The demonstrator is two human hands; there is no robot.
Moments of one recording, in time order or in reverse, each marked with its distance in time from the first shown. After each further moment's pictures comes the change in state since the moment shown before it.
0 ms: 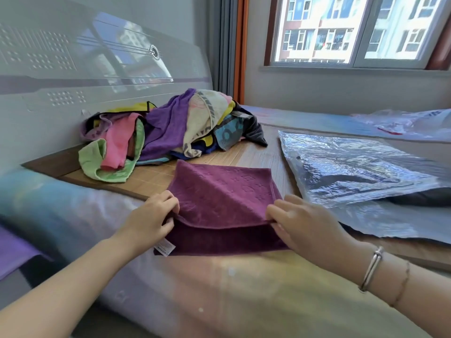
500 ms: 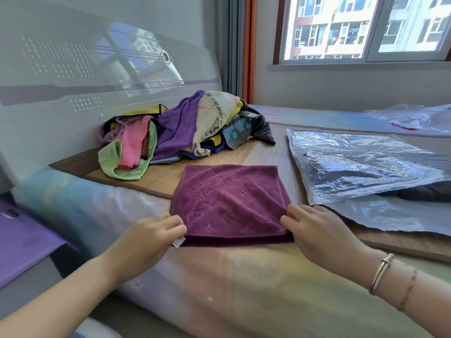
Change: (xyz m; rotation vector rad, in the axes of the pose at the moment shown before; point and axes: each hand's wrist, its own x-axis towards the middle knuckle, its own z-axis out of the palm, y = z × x) left_hand -0.056 0.033 -0.030 0.305 -0.029 0.323; right_hand -0.036 0.007 0.015 -0.043 -0.043 -0.024
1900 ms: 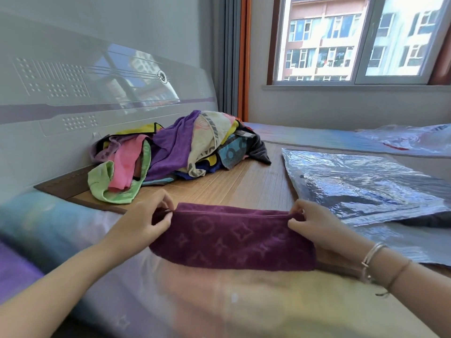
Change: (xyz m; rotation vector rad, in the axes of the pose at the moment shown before) left_hand 0.060 -0.033 -0.028 -0.521 0.183 -0.469; right_hand 0.060 0.043 -0.007 0.738 -0.256 0.769
